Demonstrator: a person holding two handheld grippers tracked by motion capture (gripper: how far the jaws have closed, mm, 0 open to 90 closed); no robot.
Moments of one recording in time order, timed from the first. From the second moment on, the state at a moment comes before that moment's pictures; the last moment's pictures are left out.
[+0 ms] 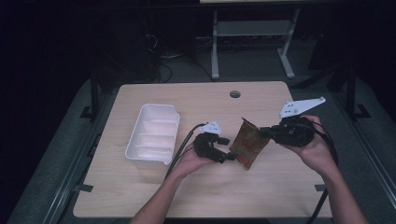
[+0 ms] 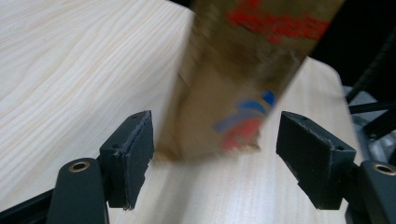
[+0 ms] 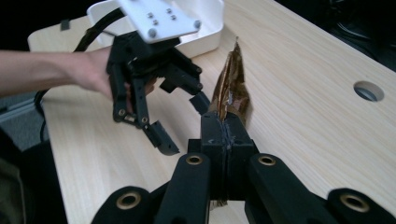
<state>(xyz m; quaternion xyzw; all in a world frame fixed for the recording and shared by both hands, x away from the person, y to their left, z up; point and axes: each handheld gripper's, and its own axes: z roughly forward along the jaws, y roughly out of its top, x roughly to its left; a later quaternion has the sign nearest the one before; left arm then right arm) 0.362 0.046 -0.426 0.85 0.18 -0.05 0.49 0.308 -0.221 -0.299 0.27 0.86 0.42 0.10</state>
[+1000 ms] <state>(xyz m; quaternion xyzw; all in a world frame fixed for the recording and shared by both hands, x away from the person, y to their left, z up) 0.345 0.045 -0.429 0.85 0.10 -0.11 0.50 0.312 -0.231 -0.306 0.26 0.83 0.49 0.06</state>
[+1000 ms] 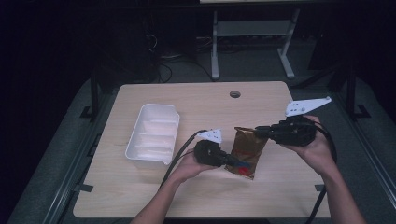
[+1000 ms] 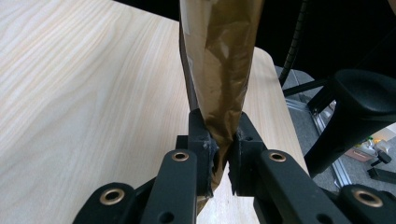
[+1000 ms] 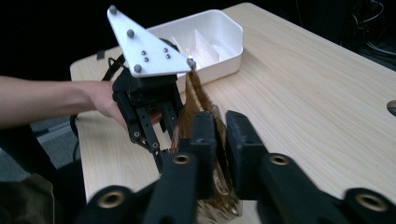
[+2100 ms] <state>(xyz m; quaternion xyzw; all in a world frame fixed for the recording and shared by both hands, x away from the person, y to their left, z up) 0.339 0.057 -0.442 0.86 0.12 -0.10 0.49 0.308 -0.251 -0.403 0.33 0.77 0.55 -0.03</state>
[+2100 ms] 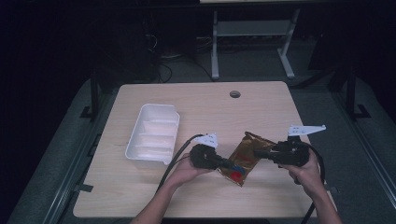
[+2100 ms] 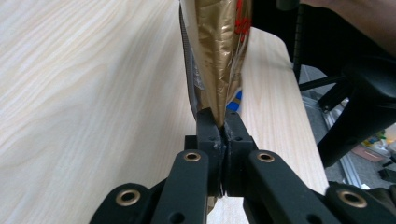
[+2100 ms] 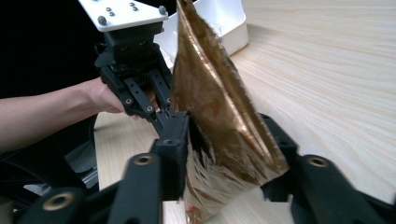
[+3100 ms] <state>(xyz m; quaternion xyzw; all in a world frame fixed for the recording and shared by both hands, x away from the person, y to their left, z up) 0.302 0.084 -0.424 0.88 0.11 0.01 0.46 0.326 -0.239 -0.344 0.31 0.80 0.51 0.02</state>
